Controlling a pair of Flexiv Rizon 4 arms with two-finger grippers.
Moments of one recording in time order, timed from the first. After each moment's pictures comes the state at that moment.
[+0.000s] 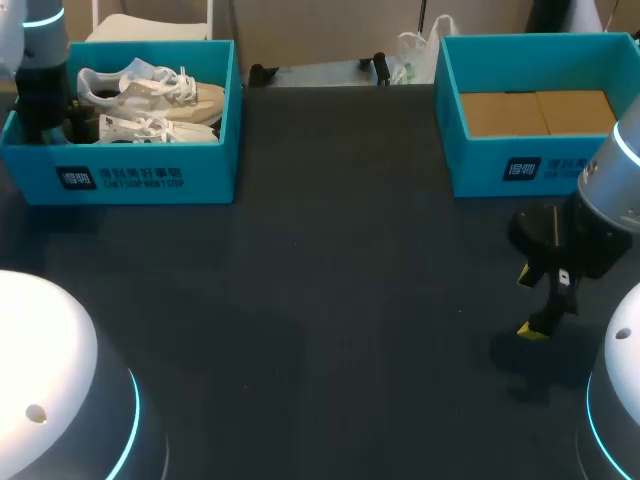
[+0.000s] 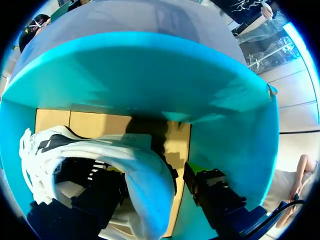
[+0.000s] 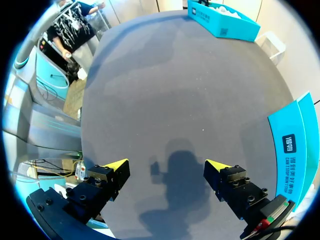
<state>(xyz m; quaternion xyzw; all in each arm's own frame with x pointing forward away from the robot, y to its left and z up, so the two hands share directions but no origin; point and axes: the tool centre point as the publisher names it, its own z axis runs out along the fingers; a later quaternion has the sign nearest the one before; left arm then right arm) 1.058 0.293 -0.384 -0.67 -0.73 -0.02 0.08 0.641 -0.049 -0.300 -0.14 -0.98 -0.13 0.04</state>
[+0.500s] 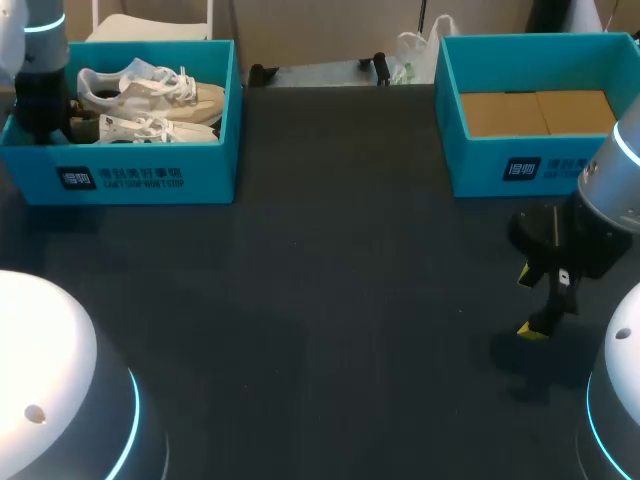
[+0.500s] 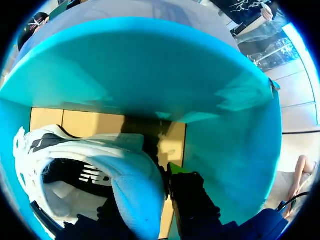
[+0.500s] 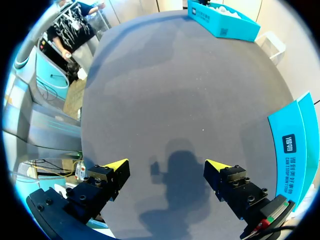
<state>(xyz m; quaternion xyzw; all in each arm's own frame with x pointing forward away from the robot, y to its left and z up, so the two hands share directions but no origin) 1.058 0.302 -0.389 -0.67 -0.74 -0.03 0.08 0.641 -0.049 -0.300 -0.14 -0.98 -0.13 0.04</state>
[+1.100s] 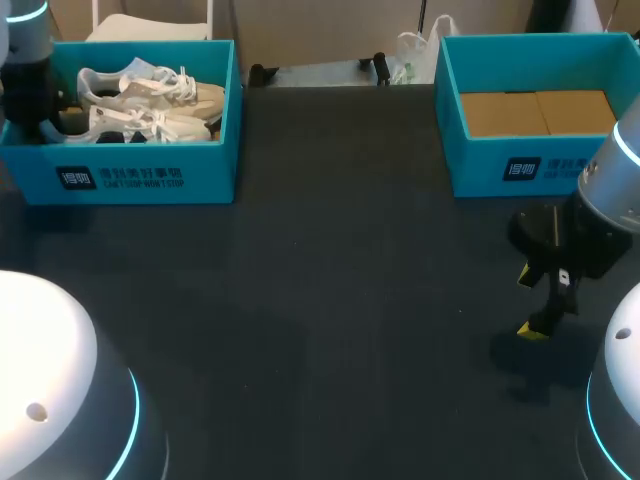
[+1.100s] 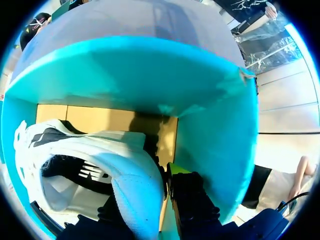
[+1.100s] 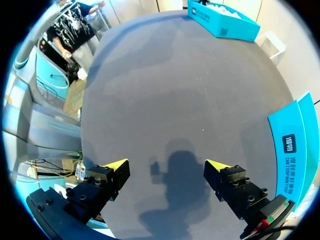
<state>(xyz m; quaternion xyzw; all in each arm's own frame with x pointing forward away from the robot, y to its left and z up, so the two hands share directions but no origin) 1.067 0.315 -0.370 -0.67 -0.74 -0.02 0.06 0.641 -0.049 -0.300 -0.14 -0.98 -0.13 0.04</state>
